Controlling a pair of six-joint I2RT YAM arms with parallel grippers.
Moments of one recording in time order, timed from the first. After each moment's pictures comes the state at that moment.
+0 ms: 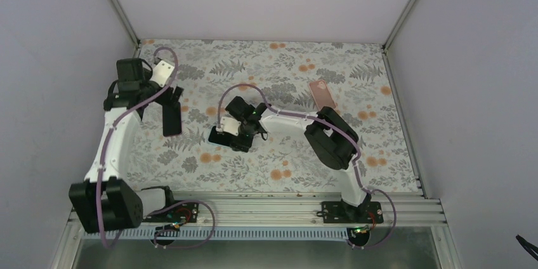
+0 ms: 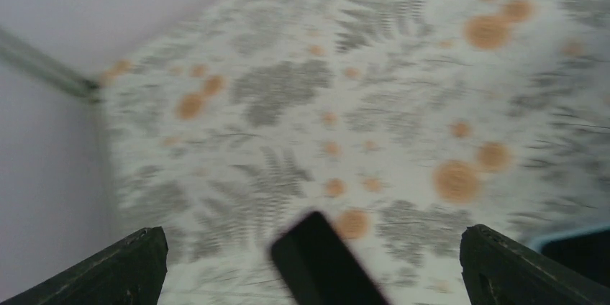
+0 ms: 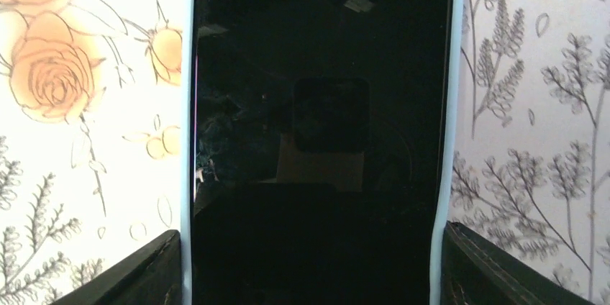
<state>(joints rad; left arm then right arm) 0.12 1.15 1.03 -0.53 0.18 0.52 0.95 2.09 1.46 -0.54 -0.15 -0.42</state>
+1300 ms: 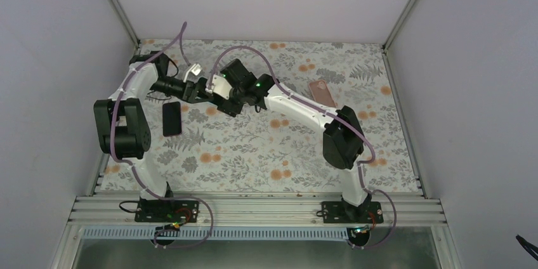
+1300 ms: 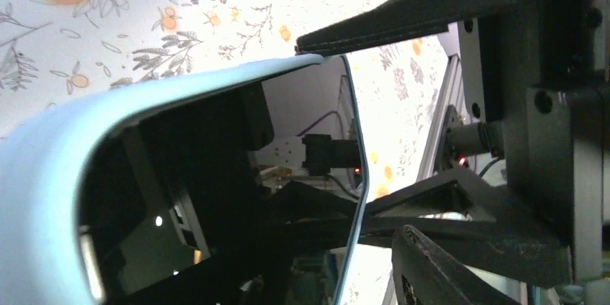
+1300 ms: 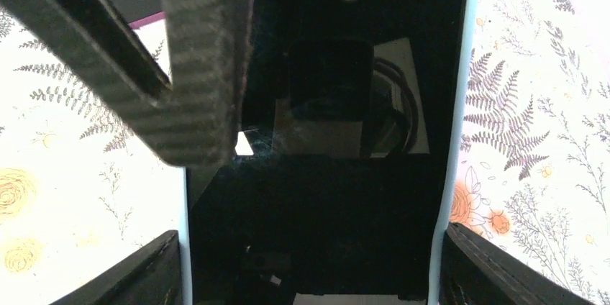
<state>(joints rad) 0.07 1.83 1.46 -1.25 1.04 0.68 0.91 2.04 1.83 -0.65 -0.02 -0.42</state>
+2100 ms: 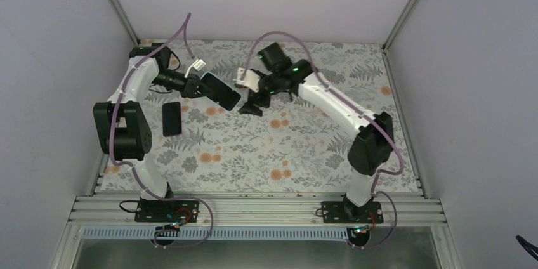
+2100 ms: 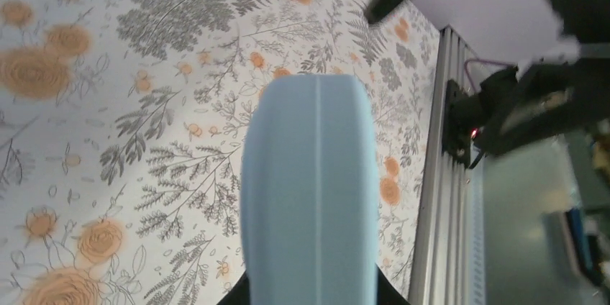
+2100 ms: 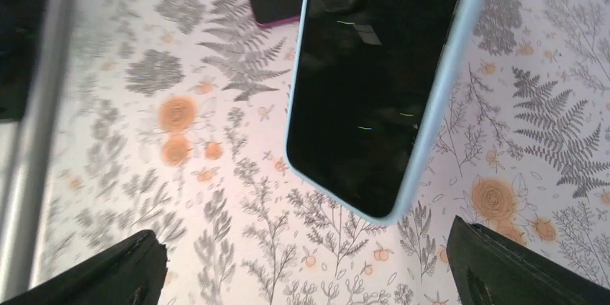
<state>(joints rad) 0.04 1.84 1.58 -1.36 1.07 0.86 0.75 1.84 1.73 -0.80 -0.40 -0.59</state>
